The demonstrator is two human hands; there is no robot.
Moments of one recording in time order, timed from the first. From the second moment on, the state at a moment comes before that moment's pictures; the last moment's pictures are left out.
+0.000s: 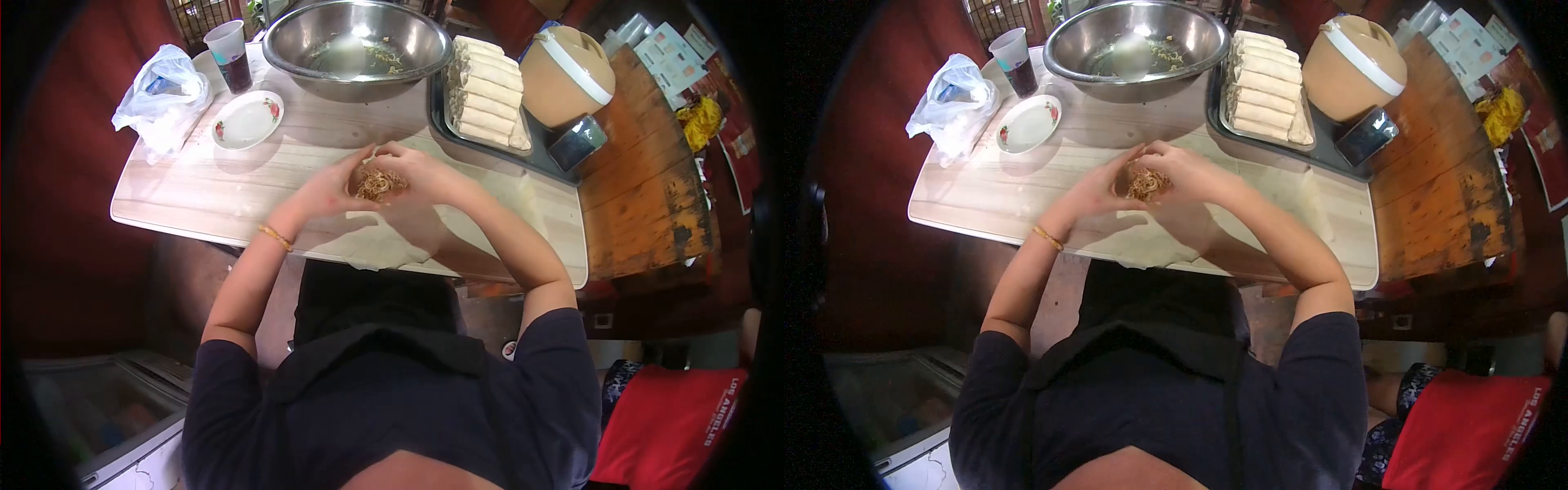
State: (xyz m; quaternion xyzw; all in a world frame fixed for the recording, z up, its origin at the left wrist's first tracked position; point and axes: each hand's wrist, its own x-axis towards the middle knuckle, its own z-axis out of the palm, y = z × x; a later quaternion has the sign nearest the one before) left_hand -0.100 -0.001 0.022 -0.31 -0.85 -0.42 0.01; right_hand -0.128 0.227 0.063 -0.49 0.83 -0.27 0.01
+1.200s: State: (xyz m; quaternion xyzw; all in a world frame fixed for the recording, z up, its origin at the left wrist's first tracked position) left_hand -0.108 0.027 0.015 -0.29 -0.82 -0.49 -0.03; right_hand -0.127 0.254 0.022 -0.46 0.84 -0.29 -0.09
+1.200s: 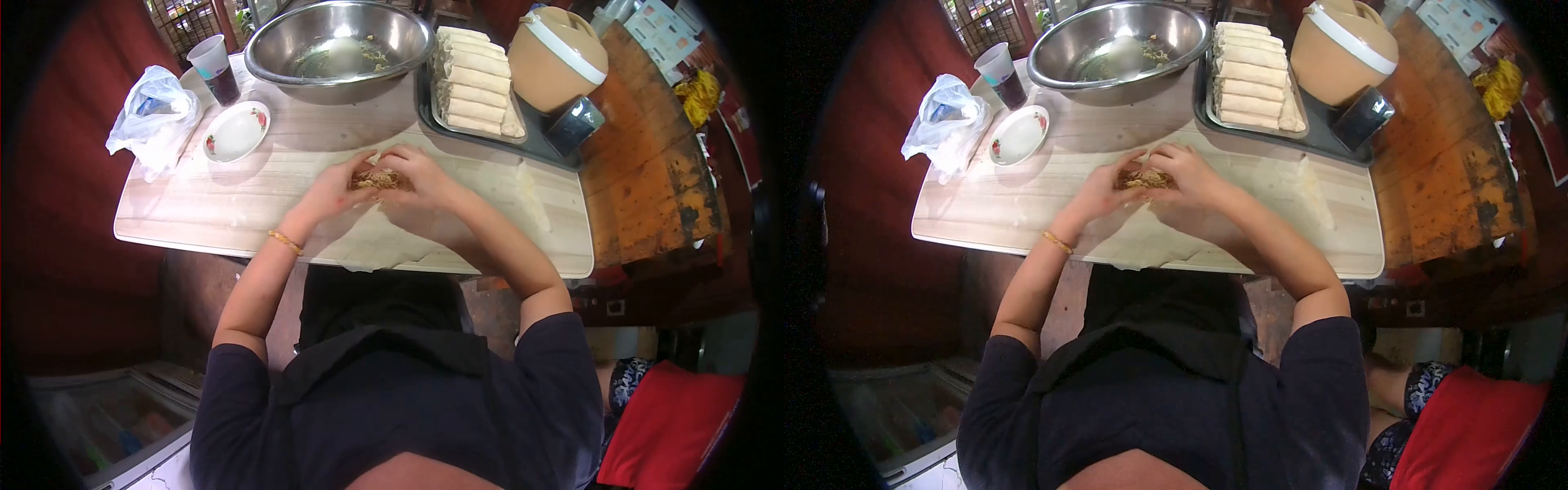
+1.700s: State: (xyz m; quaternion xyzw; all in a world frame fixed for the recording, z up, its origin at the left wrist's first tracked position) left_hand -0.093 0.017 0.013 -0.30 -0.84 -0.45 0.02; right_hand -0.121 0.257 0.017 -0.44 0.80 -0.40 -0.02
